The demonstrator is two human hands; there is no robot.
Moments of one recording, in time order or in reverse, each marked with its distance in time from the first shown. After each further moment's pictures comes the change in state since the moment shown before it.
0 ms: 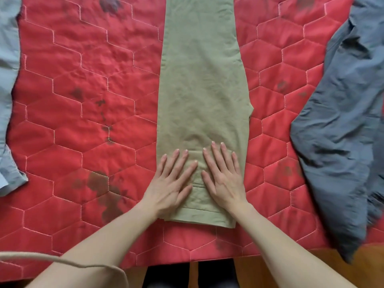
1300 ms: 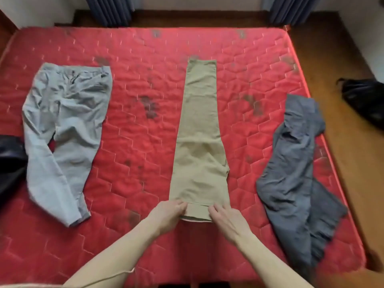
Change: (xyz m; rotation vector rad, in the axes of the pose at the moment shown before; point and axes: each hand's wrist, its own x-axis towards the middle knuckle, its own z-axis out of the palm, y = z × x) left_hand 0.011 0.035 -0.262 -0.164 -0.404 -0.152; right_hand 0.019 -0.071 -0.253 -0.257 -0.222 -0.190
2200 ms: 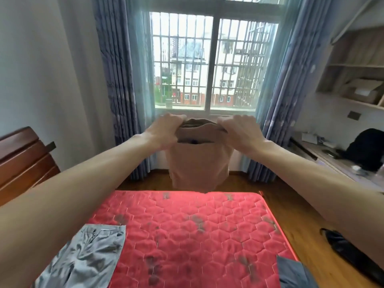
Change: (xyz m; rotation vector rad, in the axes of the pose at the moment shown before) left_hand -0.153 0.097 -0.777 0.203 1.015 0.098; right_hand 0.200 0.089 -0.780 -0.348 0.852 0.012
